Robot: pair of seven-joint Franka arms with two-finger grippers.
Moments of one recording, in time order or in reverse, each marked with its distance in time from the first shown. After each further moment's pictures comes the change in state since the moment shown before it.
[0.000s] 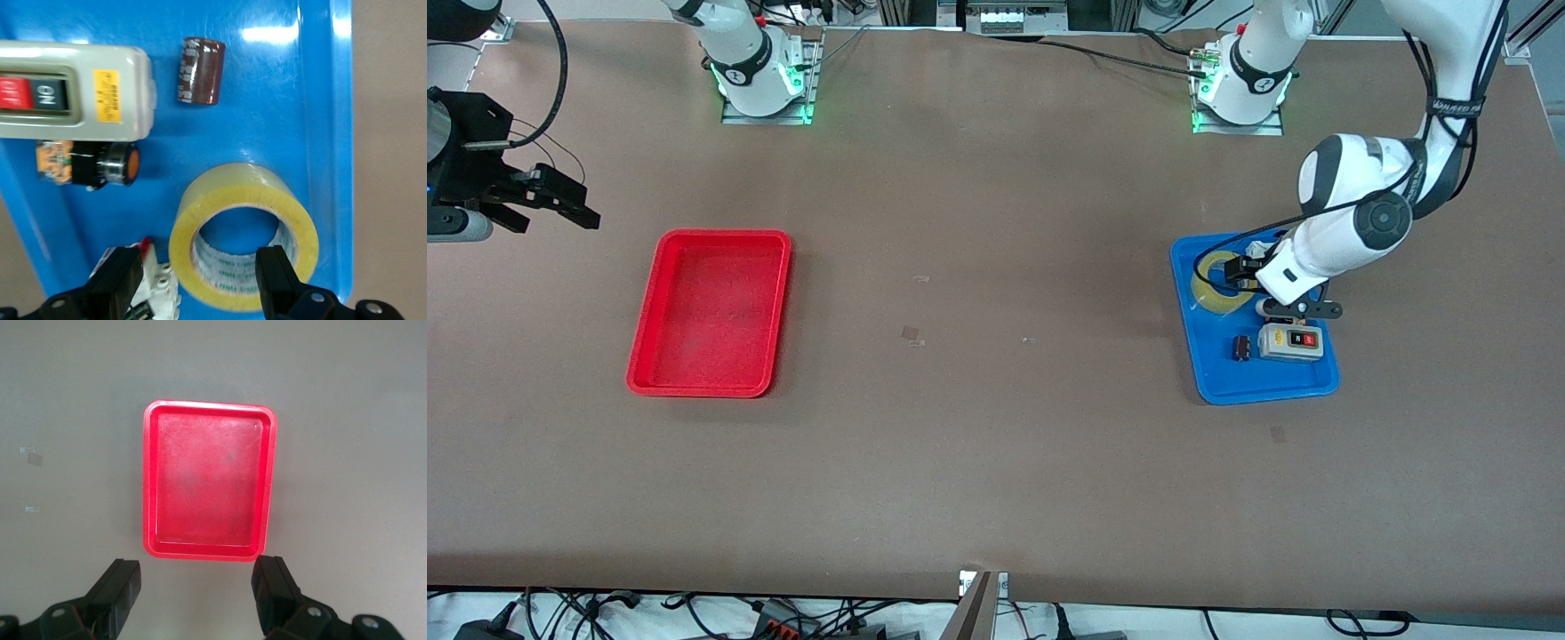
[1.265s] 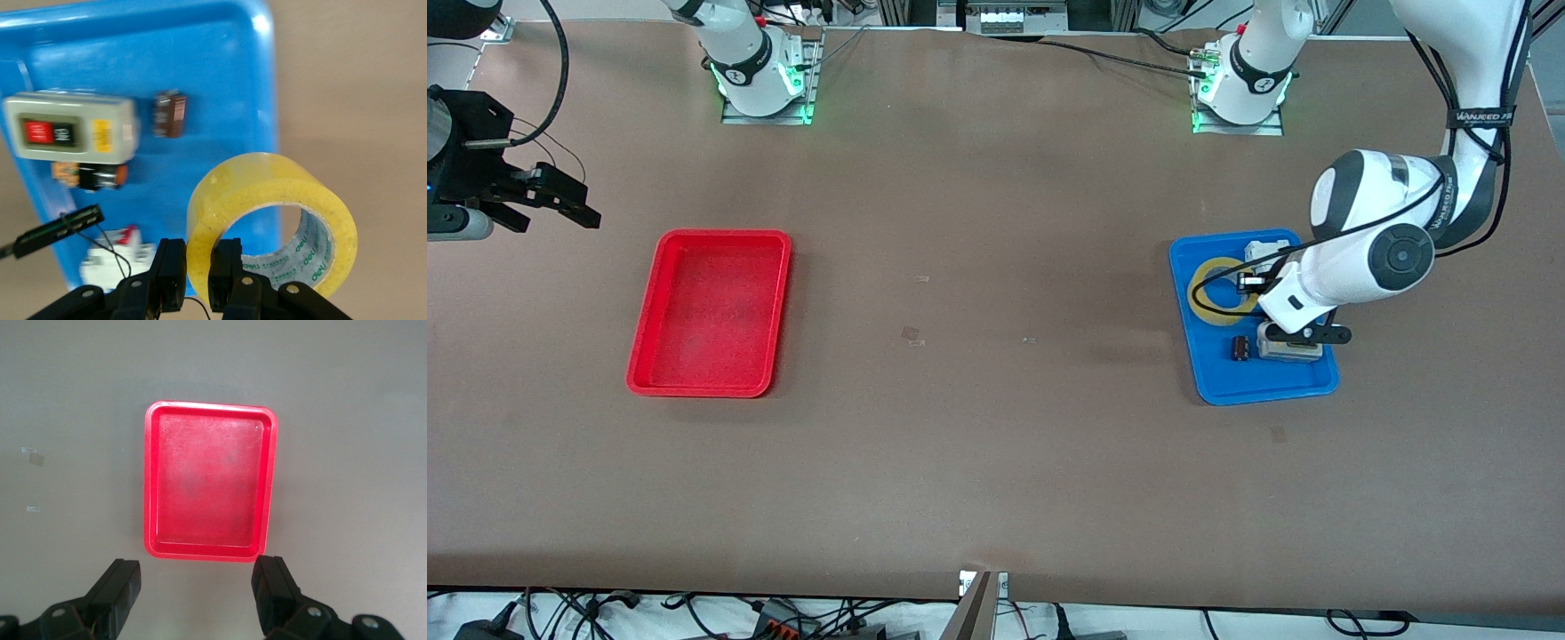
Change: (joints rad) left arm -0.086 0.052 -0.009 0.338 -0.024 -0.344 -0.157; right arm 0.000 -0.002 0.004 0.001 0.000 0.000 0.000
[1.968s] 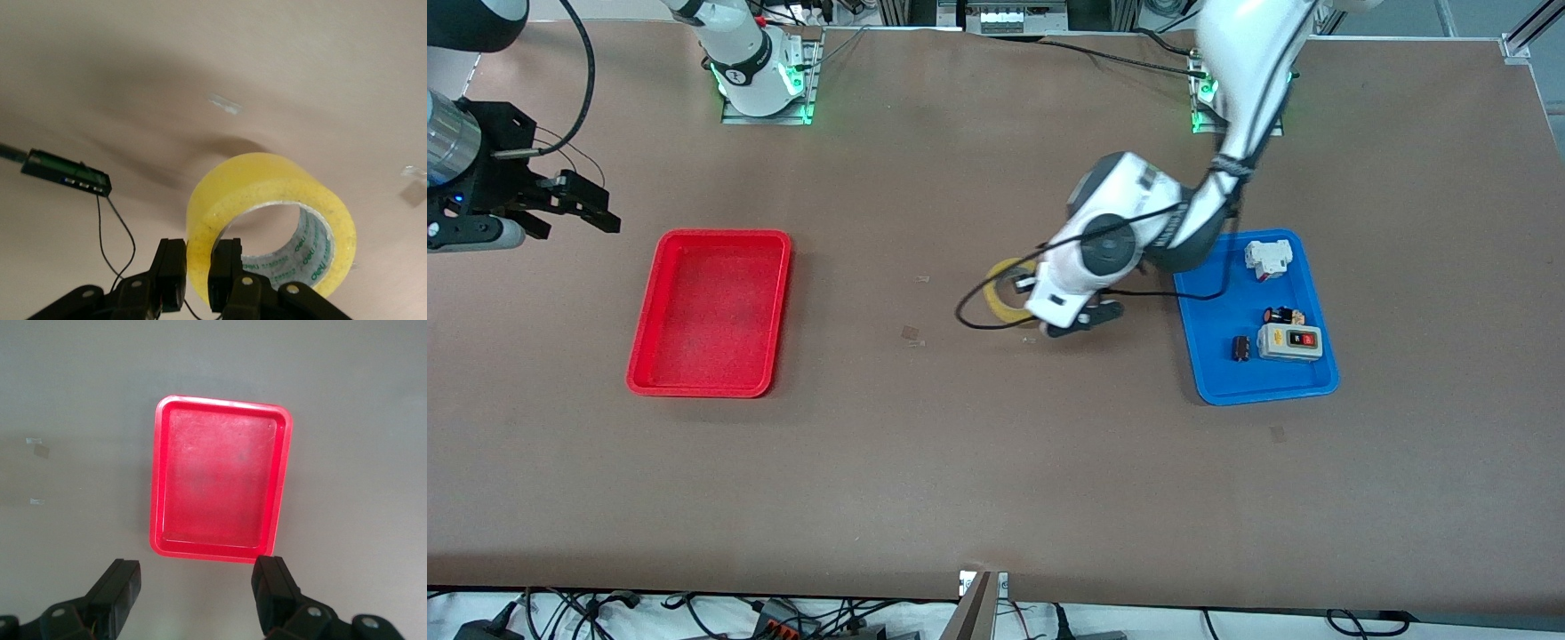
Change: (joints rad) left arm -0.505 0.402 -0.011 0.433 -0.189 0.135 -0.775; right arm 0.030 0.042 0.012 0.000 0.000 0.003 0.000
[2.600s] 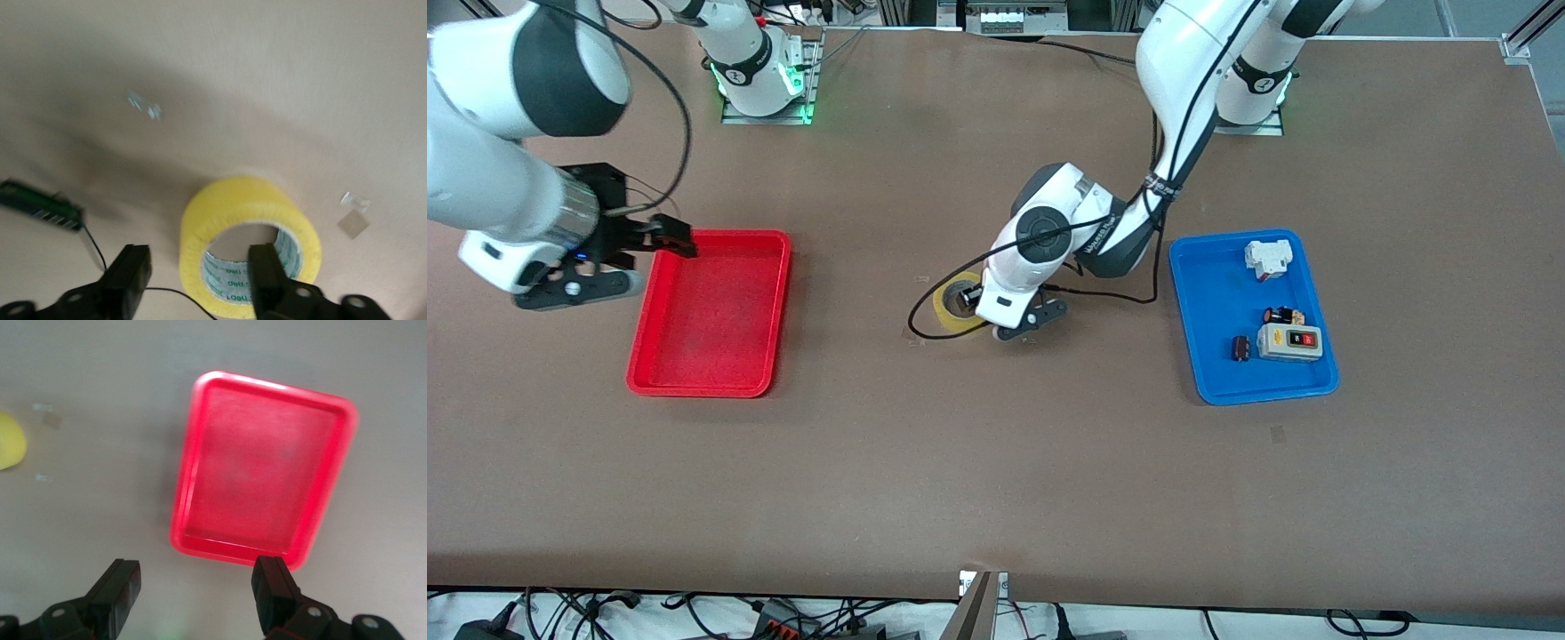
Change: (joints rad) left arm -0.049 0.071 0.030 0.081 0.000 0.103 -0.096; right arm 0.128 0.147 0.004 0.006 0.030 0.024 -0.002
